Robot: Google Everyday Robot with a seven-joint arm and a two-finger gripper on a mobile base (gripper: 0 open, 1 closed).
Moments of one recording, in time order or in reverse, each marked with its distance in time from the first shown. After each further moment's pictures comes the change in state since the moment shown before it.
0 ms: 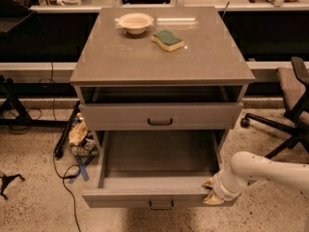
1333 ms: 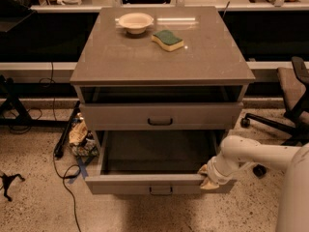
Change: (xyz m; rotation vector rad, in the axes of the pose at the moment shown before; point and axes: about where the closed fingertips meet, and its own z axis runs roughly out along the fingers) arm -0.013 -0.048 0.000 -0.025 0.041 -0.067
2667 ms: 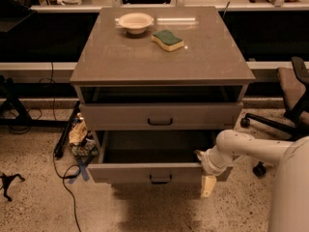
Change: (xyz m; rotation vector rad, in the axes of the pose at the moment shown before) arm -0.017 -0.041 0.001 0.074 -0.023 -0.034
